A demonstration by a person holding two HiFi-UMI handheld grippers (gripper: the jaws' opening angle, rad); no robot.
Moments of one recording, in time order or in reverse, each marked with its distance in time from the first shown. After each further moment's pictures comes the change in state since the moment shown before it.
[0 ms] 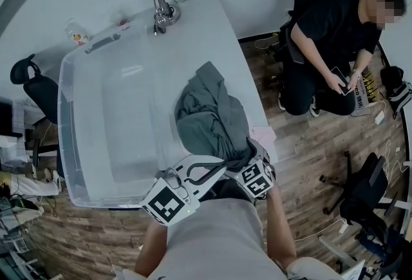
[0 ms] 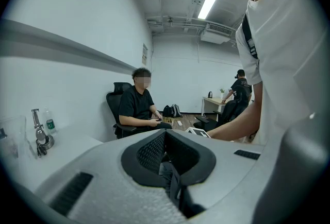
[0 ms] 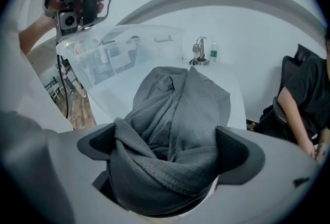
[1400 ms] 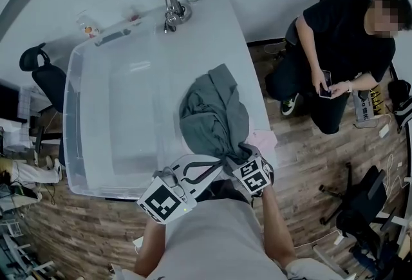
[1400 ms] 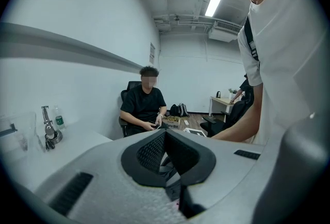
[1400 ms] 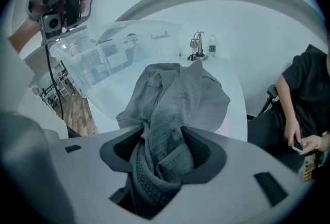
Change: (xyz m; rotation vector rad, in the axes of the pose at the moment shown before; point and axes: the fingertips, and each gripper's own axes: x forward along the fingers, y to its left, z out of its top) left arm -0.002 0.000 0.005 -0.081 0.006 0.111; right arm 0.006 -0.012 -0.005 0.032 0.035 0.012
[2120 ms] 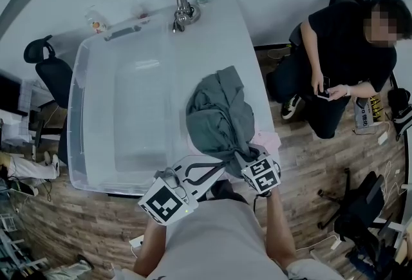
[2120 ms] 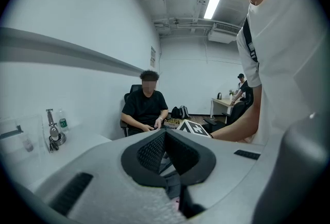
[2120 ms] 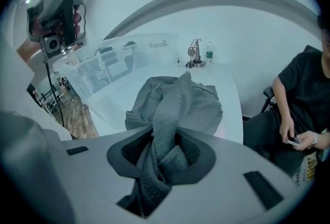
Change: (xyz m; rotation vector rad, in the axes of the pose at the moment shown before) left arm -0.027 -0.004 0.002 0.018 -0.022 0.019; right arm -0.022 0.002 0.024 0.041 -0.053 -0.004
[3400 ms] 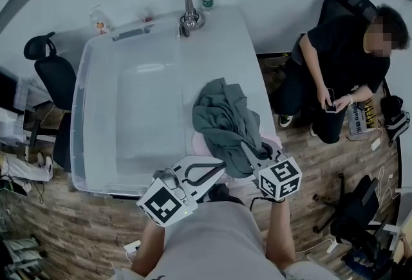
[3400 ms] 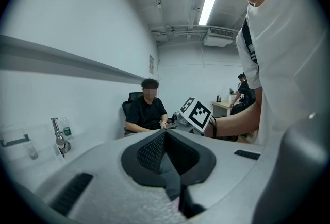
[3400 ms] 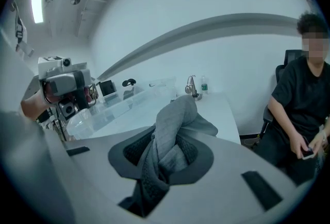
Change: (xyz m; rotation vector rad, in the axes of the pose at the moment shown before) left arm -0.042 0.006 0.014 0.050 -0.079 0.000; right arm -0.075 0.020 0.118 0.103 -0.356 0.003
